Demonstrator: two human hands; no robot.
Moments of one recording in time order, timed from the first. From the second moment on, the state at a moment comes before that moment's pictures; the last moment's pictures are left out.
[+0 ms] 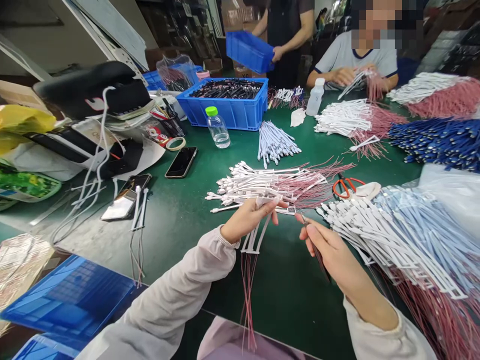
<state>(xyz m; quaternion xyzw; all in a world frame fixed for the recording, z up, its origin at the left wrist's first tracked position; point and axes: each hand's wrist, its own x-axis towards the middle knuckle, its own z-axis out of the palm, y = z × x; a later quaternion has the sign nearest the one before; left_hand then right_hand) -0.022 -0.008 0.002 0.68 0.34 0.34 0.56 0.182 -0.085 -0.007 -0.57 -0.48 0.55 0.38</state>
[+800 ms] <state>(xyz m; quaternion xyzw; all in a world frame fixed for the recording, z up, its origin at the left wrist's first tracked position) -0.013 -0.020 -0.007 0.70 0.41 0.34 0.48 0.165 -0.083 0.000 -0.51 -0.35 0.67 0.41</state>
